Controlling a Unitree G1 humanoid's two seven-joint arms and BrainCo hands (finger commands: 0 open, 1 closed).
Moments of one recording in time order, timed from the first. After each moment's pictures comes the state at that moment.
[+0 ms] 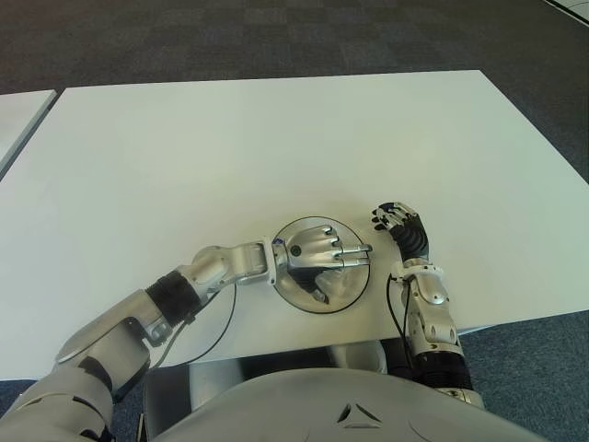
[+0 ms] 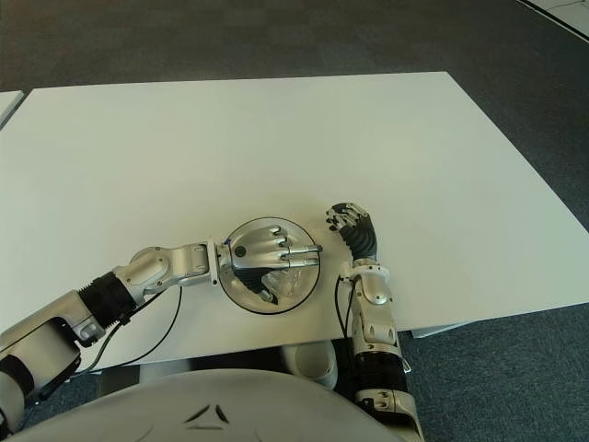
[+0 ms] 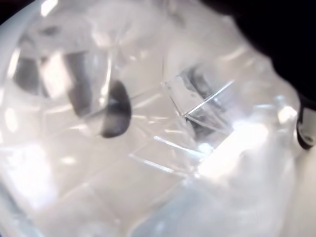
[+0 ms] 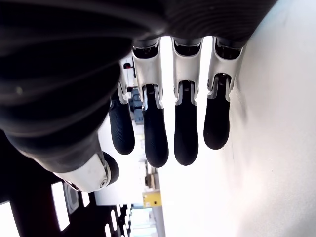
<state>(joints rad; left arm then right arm) -0.39 0.50 -0.84 0.20 1.23 -0.53 0.23 0.07 -0.03 -0.10 0.18 0.08 -0.11 0.03</state>
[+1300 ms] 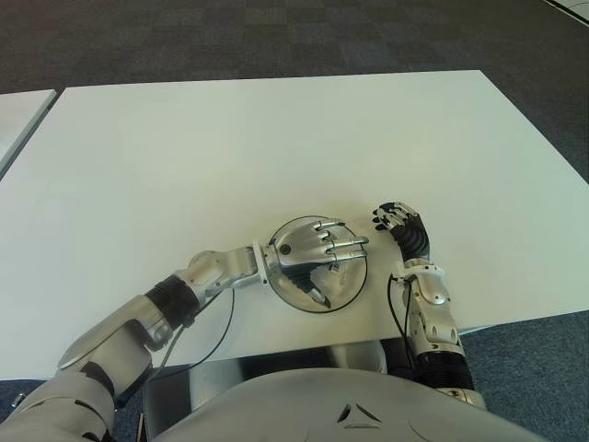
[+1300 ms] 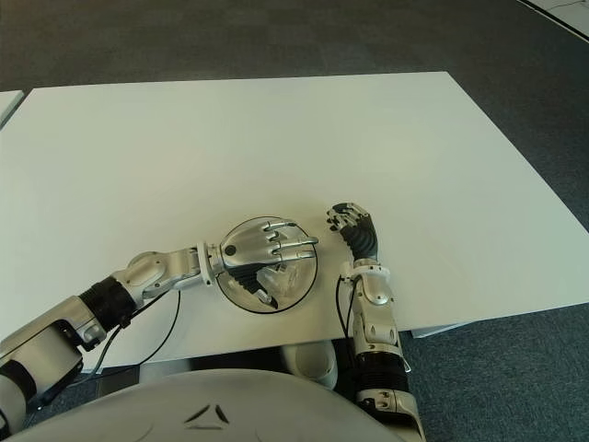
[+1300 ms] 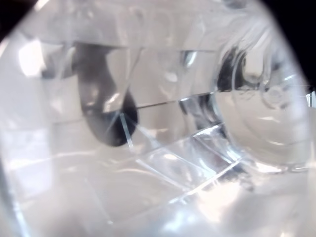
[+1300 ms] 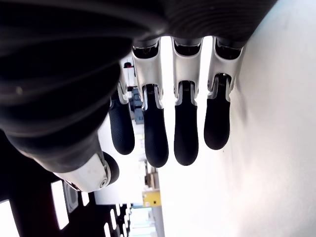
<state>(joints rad) -0.37 0.48 -0.81 0.32 1.18 -0.58 0.47 0.07 -0.04 -0.10 0.18 0.08 -0.11 0.04</state>
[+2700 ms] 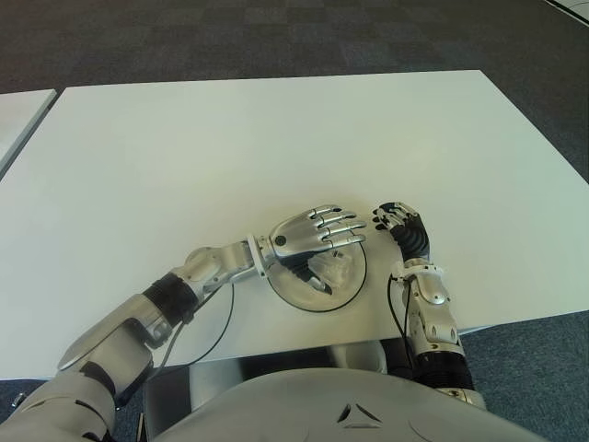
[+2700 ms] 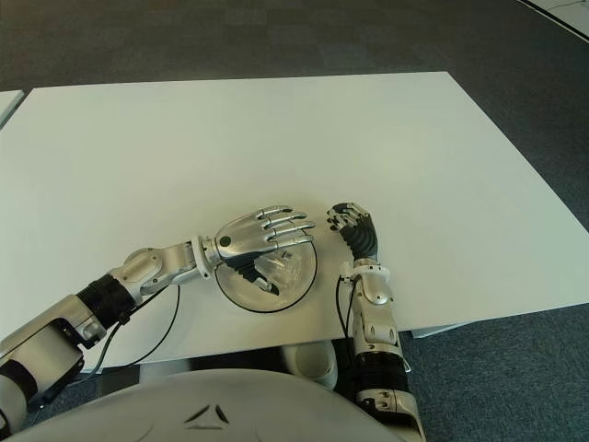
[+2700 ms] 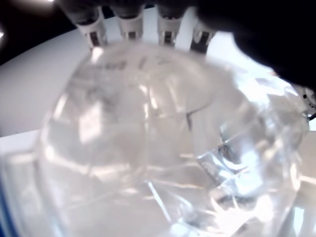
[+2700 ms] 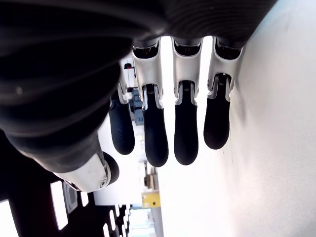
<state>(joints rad) -0.37 0.47 -0.76 0.32 1.17 -0.56 0.54 0.07 -0.04 -0.10 0.17 0.07 -0.11 0.03</state>
